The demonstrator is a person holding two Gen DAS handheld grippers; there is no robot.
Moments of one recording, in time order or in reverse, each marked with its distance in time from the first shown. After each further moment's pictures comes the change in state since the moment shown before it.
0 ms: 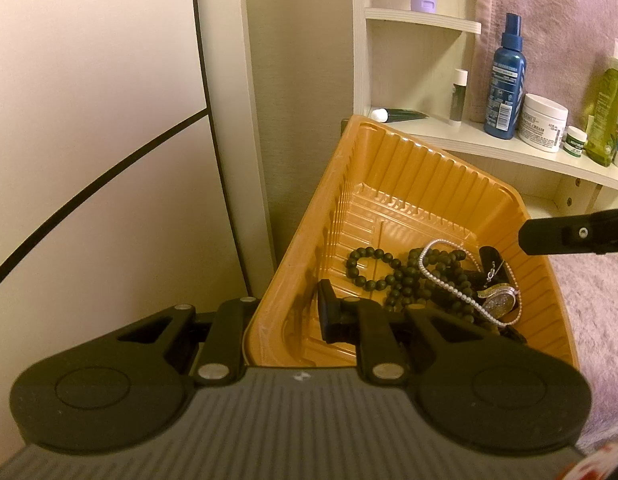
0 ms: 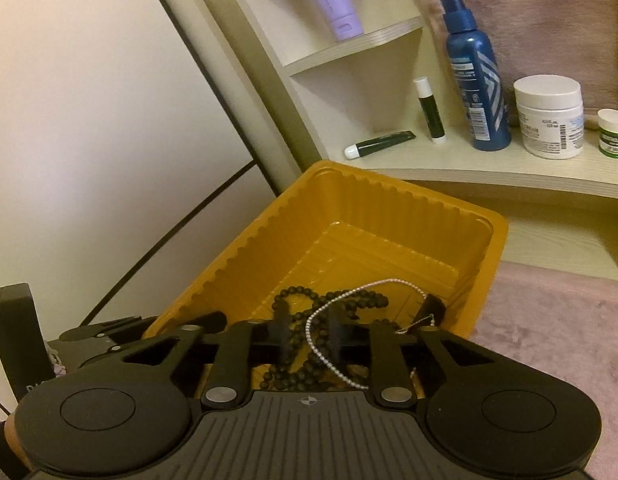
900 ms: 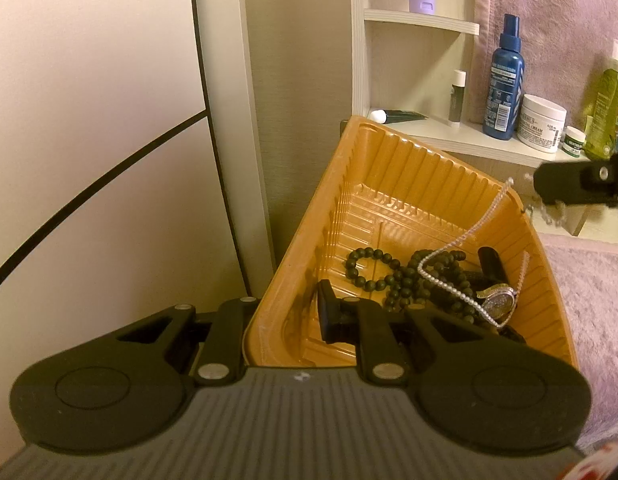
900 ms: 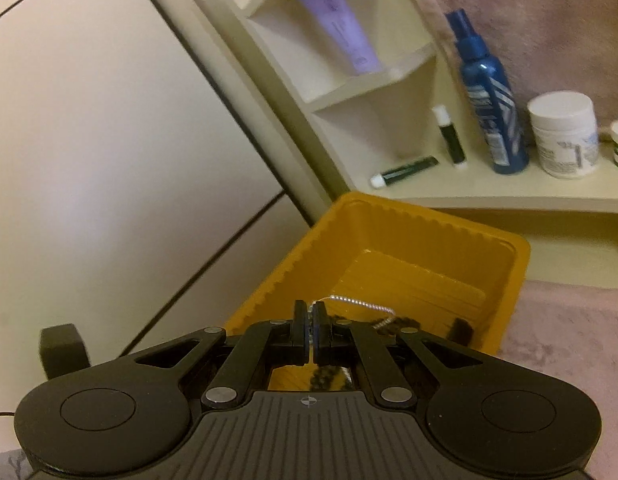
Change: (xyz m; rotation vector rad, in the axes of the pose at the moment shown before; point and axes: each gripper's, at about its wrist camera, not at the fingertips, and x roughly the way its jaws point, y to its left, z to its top) left arm -0.001 -0.002 0.000 0.003 -0.001 0.004; right arm -0.015 0.003 0.016 0.027 -0.055 0.119
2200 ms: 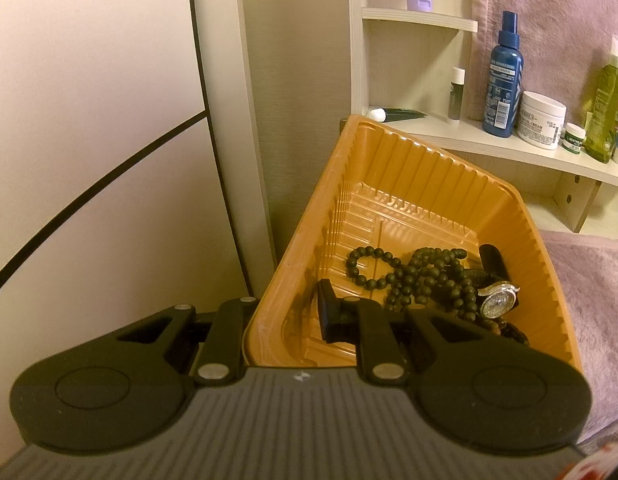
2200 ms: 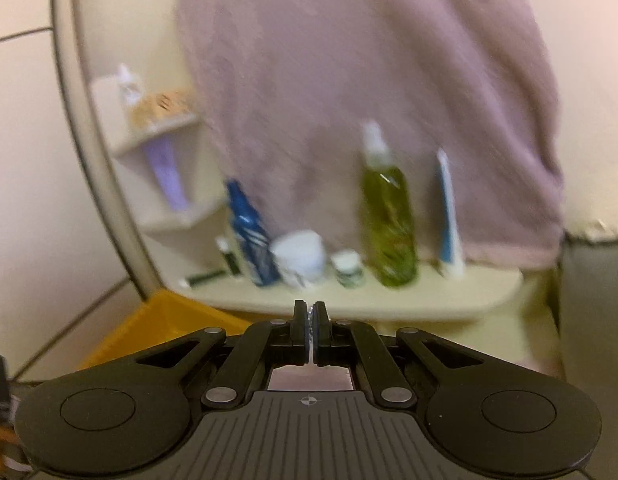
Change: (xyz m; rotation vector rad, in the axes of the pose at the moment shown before) left arm 0.001 -0.001 -0.001 0.010 -0.001 0.004; right arm -0.176 -0.044 0.015 -0.075 -0.286 -0.420
